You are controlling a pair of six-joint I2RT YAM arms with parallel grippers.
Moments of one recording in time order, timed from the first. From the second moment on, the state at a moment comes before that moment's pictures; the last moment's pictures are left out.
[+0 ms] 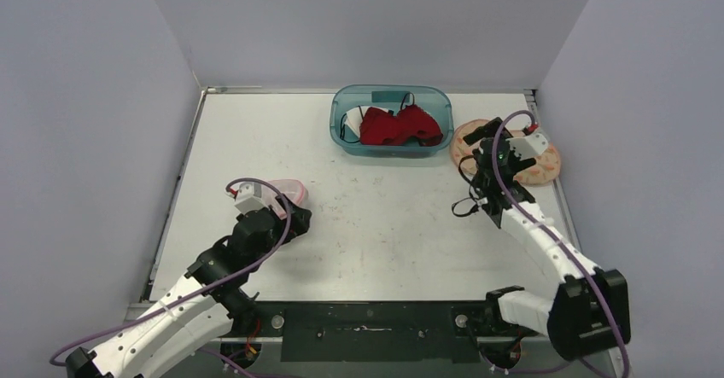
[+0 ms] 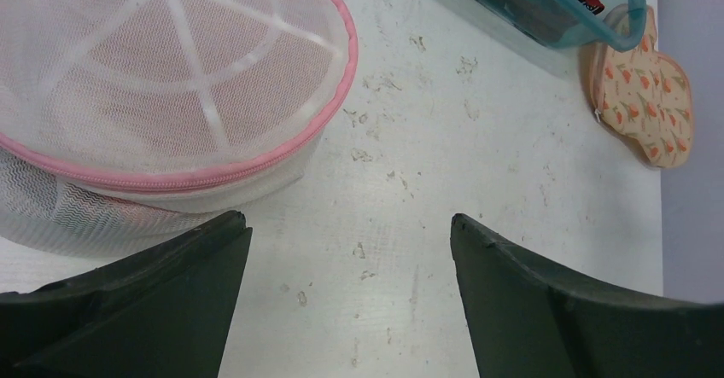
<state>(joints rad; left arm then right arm) -0.72 0.56 0.46 -0.43 -0.43 -0.93 0.16 1.27 0.78 0.08 0.65 0.76</state>
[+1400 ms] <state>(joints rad) -0.72 0.26 0.62 -0.88 -0.78 -1.05 0.99 1.89 1.02 0.66 -0.10 1.01</state>
